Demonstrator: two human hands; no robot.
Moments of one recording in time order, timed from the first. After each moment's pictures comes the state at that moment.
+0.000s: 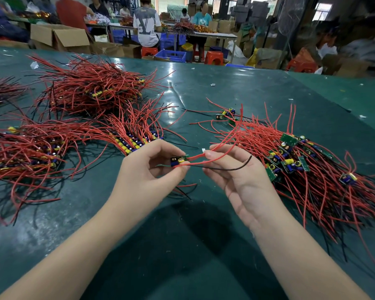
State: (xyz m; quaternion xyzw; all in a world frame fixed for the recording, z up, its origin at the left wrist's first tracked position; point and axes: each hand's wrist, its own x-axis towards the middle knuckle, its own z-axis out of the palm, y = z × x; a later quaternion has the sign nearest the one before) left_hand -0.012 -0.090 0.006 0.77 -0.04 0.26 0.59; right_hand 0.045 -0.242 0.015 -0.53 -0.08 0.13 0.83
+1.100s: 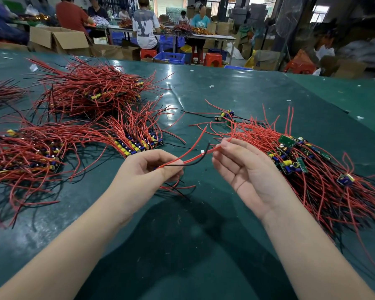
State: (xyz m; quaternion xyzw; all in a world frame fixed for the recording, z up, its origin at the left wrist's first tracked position) left_hand -0.009 -0.082 0.010 0.71 0.01 0.13 0.69; right_hand 0.059 -0.258 0.024 -0.46 -0.07 0.15 0.87
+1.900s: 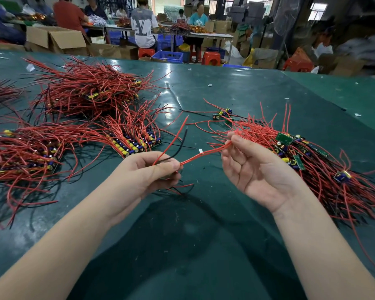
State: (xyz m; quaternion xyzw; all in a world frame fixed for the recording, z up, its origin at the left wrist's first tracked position) left_hand -0.011 -0.081 0.016 0.63 0.02 0.04 0.77; right_hand 0.066 -0.276 0.035 -0.43 -0.03 0.27 0.86
